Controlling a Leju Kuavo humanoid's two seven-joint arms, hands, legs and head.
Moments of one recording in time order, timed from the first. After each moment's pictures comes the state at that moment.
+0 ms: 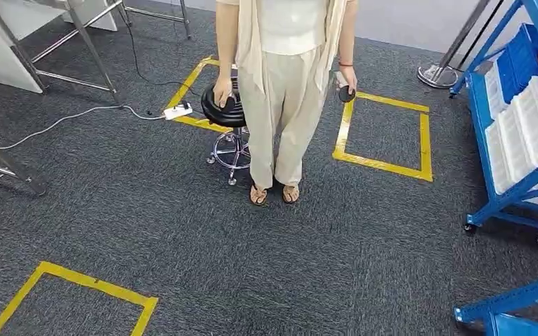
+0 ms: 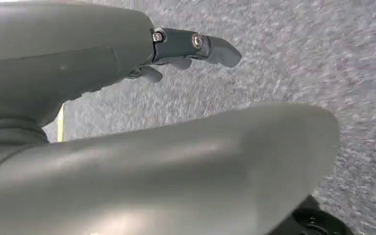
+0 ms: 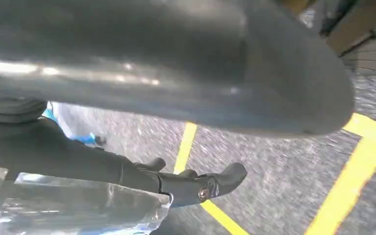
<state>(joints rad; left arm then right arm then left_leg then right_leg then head) -0.08 -0.19 1.10 -0.20 -0.98 0.17 -0.13 -0.04 0.15 -0.20 -0.19 0.50 -0.33 0.11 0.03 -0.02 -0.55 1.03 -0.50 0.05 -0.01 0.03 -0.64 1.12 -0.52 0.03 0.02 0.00</state>
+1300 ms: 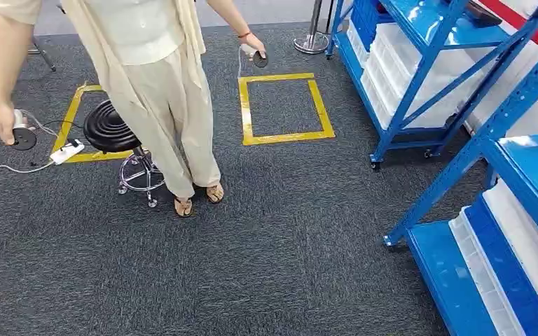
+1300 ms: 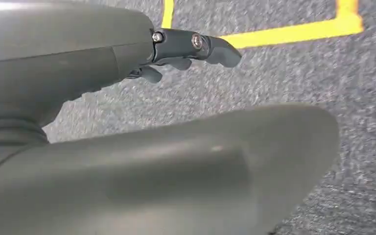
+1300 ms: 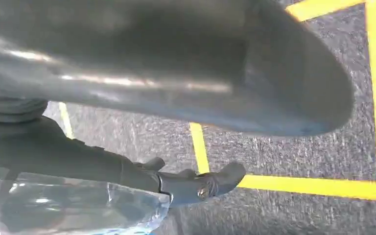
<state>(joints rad) -0.08 -0.04 1.16 -0.21 -0.90 0.19 -0.25 -0.04 -0.07 -0.31 -0.19 0.45 -0.30 -0.12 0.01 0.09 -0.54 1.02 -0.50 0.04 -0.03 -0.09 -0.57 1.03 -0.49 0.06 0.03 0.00</state>
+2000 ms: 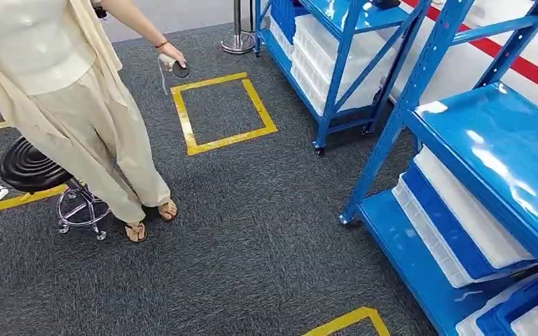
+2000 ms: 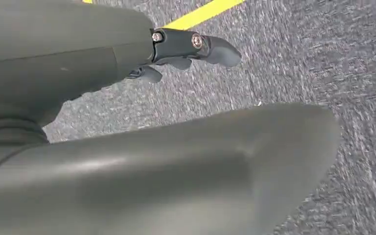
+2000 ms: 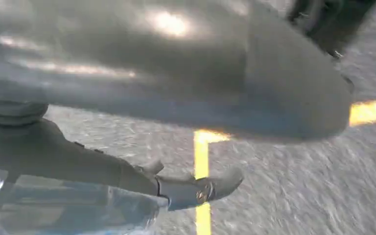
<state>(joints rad) -0.08 0.04 1.17 -0.22 -0.93 -0.04 -0.31 -0.01 -0.19 -0.33 -0.19 0.56 0.35 -0.18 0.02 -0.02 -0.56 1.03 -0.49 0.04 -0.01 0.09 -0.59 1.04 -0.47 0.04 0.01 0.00</state>
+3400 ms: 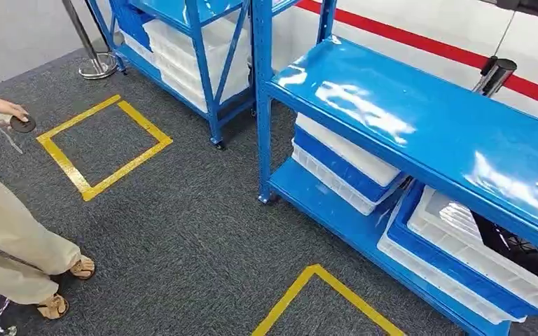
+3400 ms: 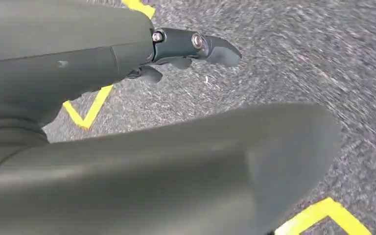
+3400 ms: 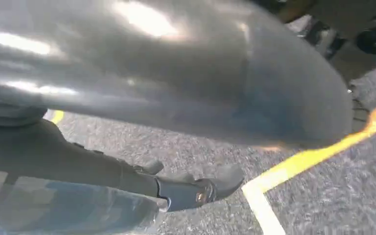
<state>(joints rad) -0.08 -0.01 1.15 -0.21 -1.00 -0.05 -0.30 -0.02 -0.11 -0.30 -0.18 0.54 0.27 -0.10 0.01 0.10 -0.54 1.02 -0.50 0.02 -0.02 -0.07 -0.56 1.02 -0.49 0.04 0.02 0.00</state>
